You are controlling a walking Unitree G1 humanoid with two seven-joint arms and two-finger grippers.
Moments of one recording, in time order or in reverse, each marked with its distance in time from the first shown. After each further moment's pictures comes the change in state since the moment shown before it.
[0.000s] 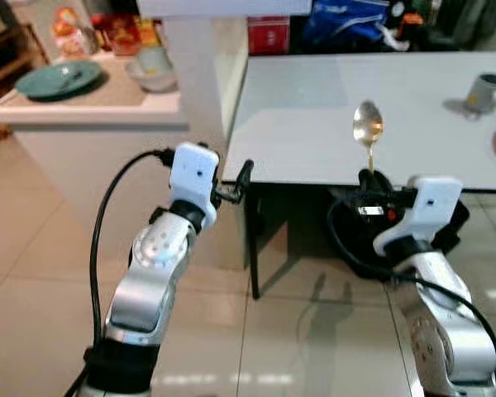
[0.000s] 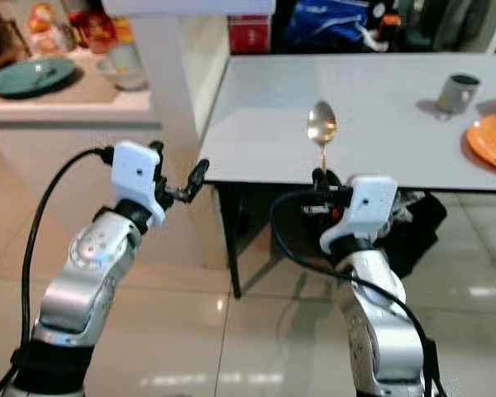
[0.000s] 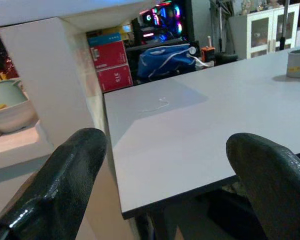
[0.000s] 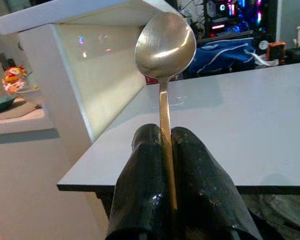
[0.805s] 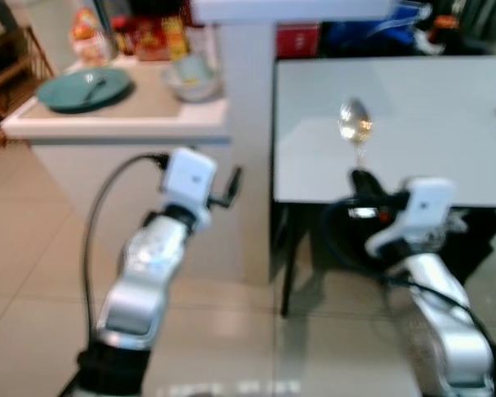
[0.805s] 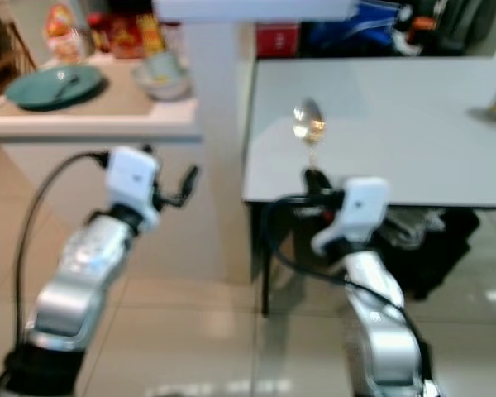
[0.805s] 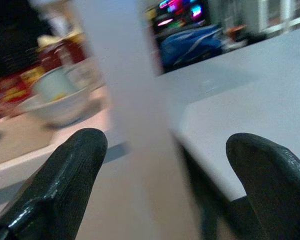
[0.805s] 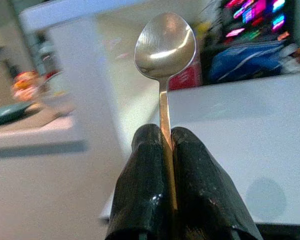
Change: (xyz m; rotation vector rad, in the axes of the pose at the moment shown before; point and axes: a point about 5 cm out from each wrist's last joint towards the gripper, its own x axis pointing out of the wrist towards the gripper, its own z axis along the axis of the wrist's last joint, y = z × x) left arm -0.003 0.001 -0.006 0.097 0.035 0.006; right arm -0.003 0.000 0.000 0.011 -0.032 0.020
